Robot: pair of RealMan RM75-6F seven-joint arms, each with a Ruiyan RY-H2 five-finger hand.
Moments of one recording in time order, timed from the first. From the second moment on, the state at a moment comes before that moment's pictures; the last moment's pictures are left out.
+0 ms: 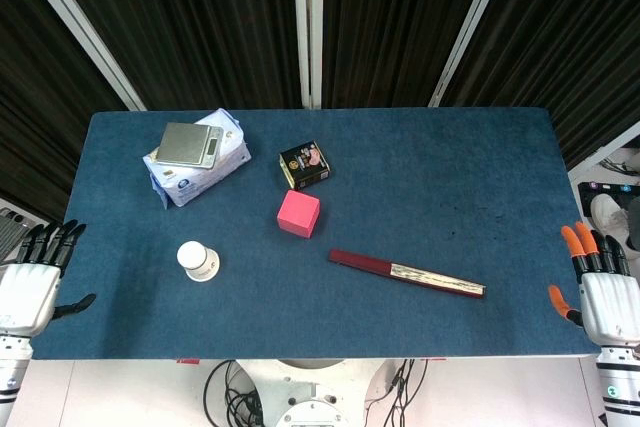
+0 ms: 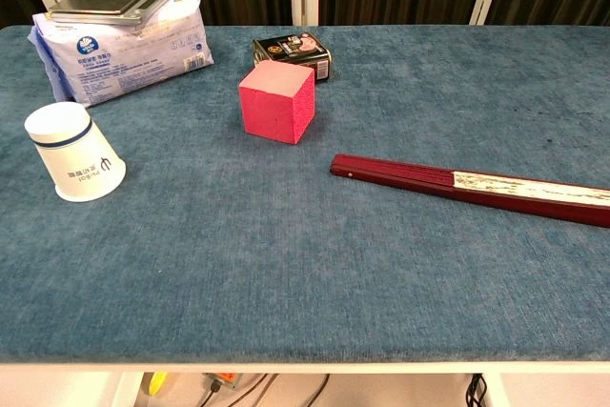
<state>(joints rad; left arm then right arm) -0.13 -1.07 -0.04 -1.62 1.55 1.47 0.07 0.05 -1.11 0.09 -1.70 -1.44 1.50 -0.18</state>
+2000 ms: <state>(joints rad) -0.62 -1.25 -0.05 -1.71 1.33 0.90 0.93 0.04 -1.11 0.12 -1.65 -1.36 1.49 -0.09</state>
